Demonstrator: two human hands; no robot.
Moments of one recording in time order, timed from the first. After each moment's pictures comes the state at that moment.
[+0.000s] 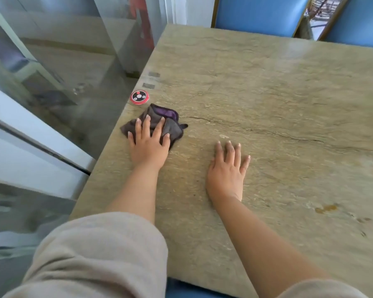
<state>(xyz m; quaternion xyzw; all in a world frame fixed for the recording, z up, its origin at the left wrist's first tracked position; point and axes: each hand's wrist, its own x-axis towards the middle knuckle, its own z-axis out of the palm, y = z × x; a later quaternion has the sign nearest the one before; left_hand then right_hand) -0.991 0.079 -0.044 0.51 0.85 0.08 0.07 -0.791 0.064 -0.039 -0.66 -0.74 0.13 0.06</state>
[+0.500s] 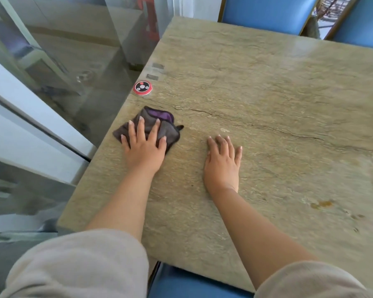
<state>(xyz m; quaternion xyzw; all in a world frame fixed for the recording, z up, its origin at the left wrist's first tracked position) -0.983 0.039 -0.043 0.49 0.86 0.05 0.08 -0.790 0.061 -0.037 -0.61 -0.78 0.13 0.09</state>
